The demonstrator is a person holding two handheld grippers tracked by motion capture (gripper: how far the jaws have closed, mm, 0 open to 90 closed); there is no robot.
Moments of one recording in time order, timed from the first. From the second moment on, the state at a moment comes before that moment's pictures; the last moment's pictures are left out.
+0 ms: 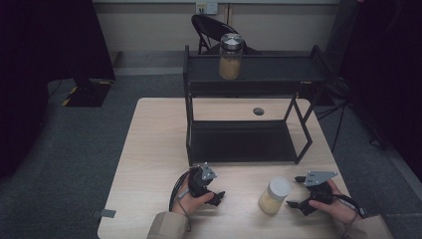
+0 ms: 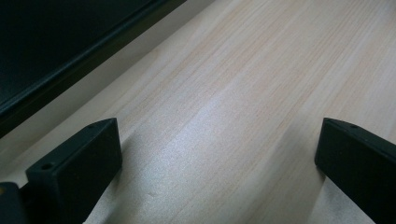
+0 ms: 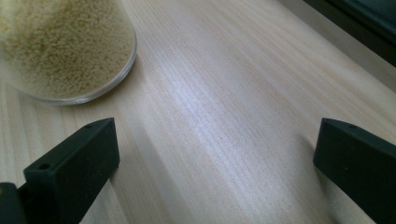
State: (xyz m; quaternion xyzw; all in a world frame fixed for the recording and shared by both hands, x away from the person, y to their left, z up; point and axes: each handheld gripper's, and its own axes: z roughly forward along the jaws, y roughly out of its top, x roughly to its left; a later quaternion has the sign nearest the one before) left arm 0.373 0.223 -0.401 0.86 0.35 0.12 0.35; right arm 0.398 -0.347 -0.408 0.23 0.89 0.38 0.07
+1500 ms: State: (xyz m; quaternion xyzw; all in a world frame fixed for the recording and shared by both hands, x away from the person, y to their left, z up) left arm 0.373 0.223 -0.401 0.86 0.35 0.12 0.35; right arm 0.394 -0.334 -0.386 0.18 0.90 0.39 0.03
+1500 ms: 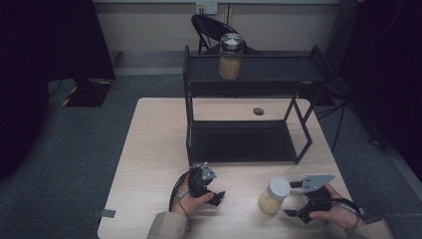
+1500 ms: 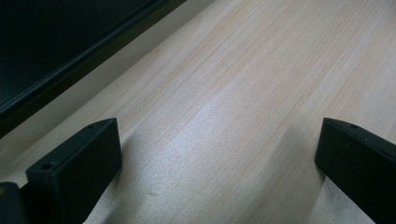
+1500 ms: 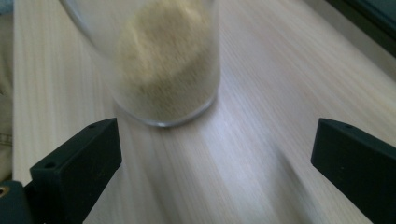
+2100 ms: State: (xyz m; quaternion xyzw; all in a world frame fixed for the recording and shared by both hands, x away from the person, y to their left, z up) left arm 0.373 0.223 -0.401 0.86 0.35 0.12 0.35; right arm 0.391 -0.325 -0.377 0.18 0.88 0.43 0.01
